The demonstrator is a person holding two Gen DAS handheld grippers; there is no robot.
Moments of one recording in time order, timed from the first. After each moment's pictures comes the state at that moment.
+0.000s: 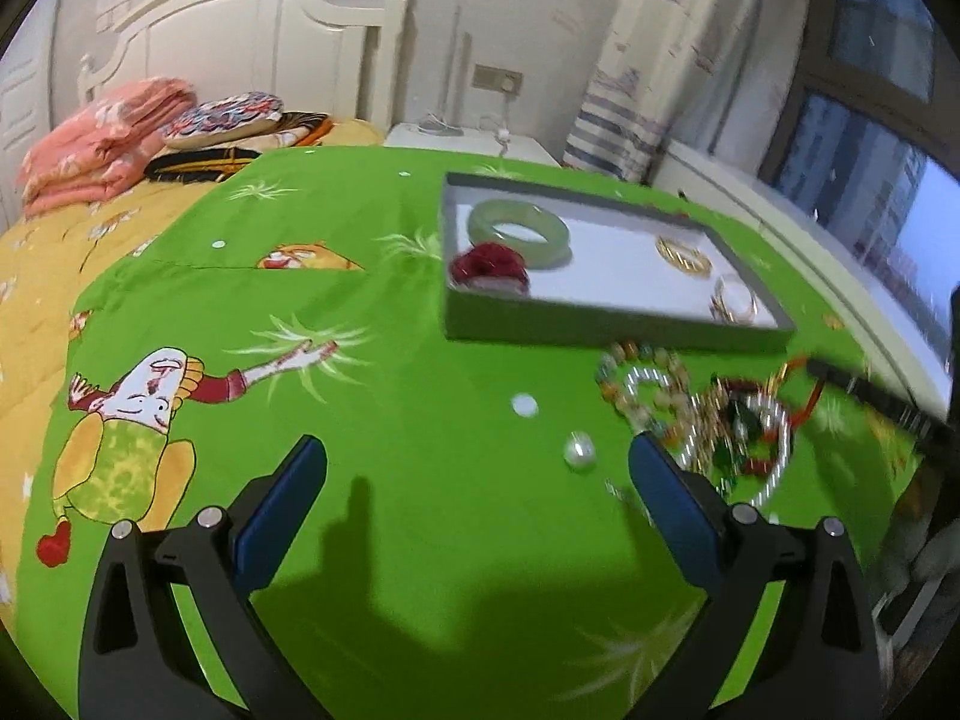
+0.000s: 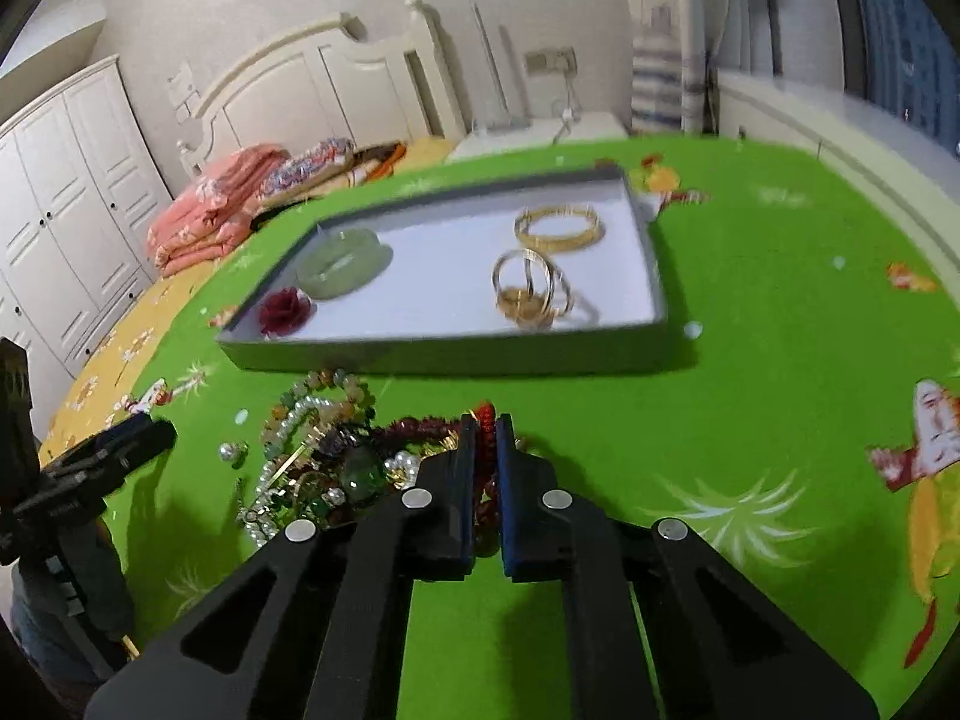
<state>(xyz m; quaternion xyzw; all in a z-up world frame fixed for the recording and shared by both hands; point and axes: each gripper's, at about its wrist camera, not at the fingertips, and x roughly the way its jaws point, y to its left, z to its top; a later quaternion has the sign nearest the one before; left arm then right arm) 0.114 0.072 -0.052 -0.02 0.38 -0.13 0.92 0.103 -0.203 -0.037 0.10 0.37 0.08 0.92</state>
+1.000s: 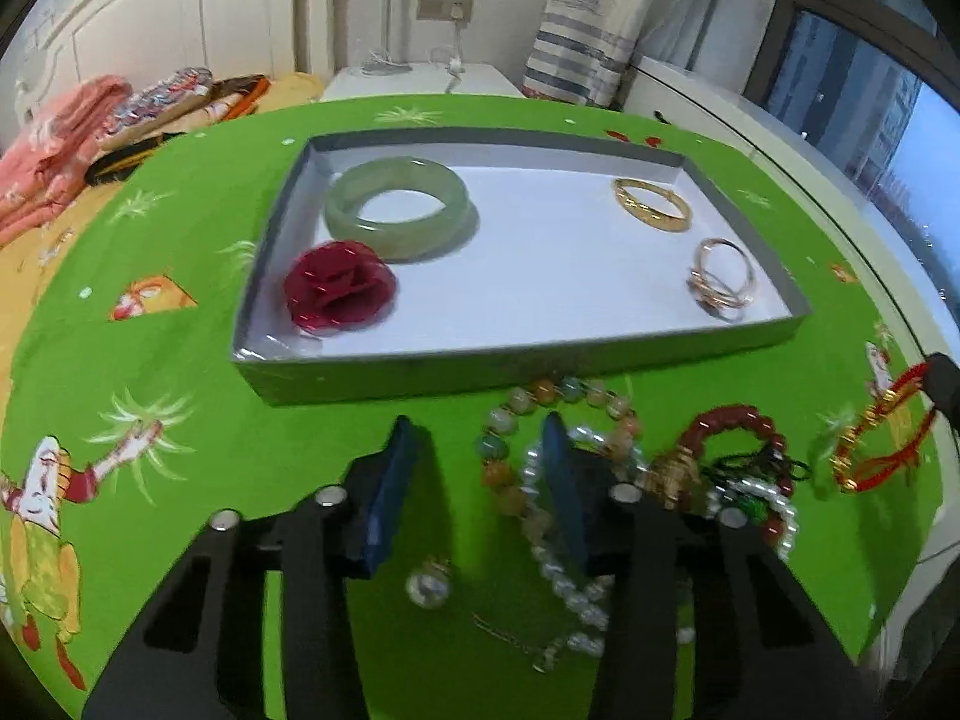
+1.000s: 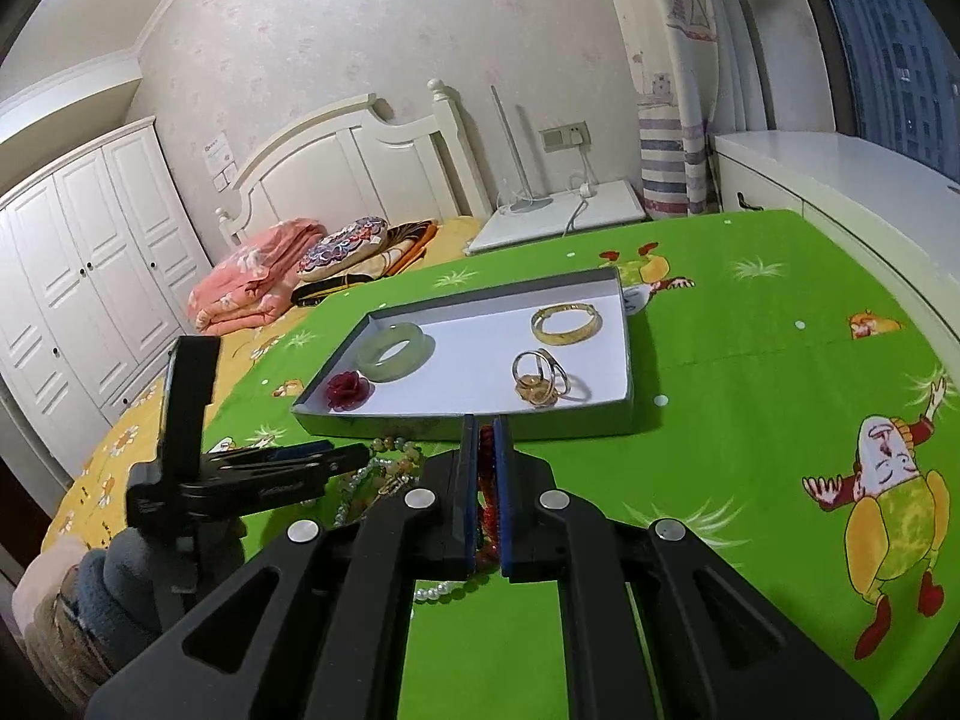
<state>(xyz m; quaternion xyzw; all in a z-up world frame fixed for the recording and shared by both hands) 0.188 -0.012 -0.063 0.02 0.46 -0.17 0.87 0.061 -0.232 0.007 0.14 0.29 0.11 0.94</state>
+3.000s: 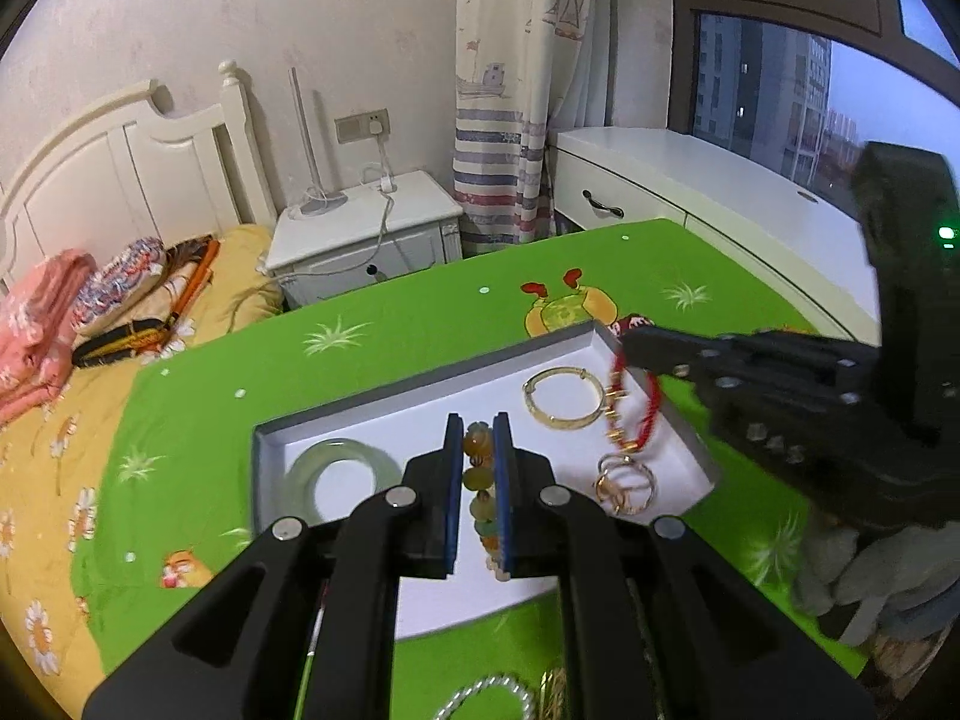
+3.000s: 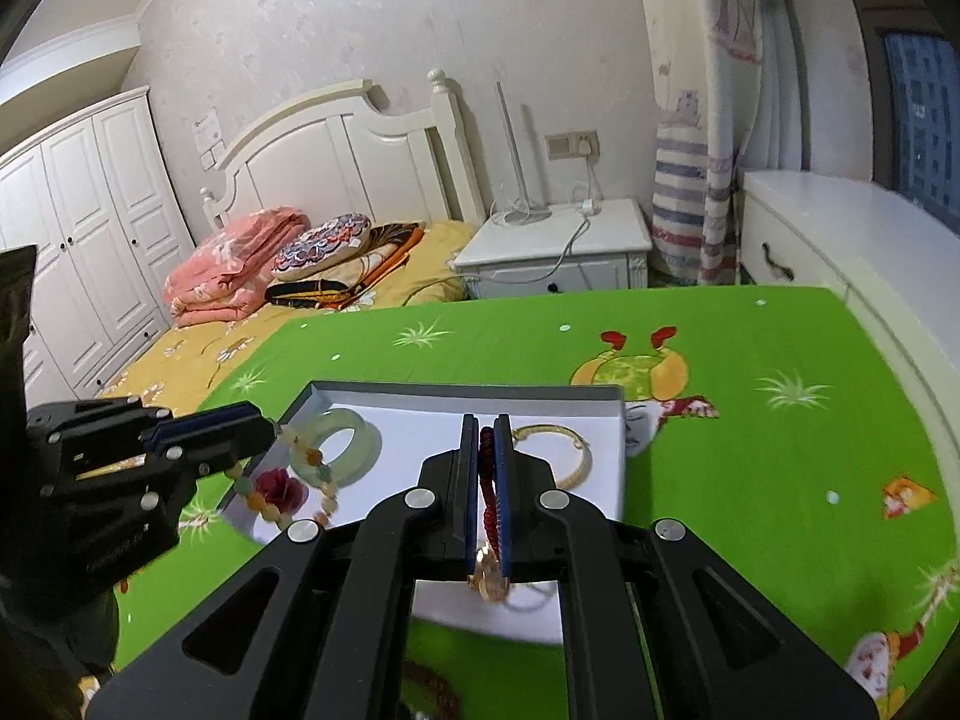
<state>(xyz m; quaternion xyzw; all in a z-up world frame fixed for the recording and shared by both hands) 0.234 -0.088 0.044 0.11 0.35 -0.22 0.90 0.209 -0.240 0.033 0.10 0.31 0.11 0.94</state>
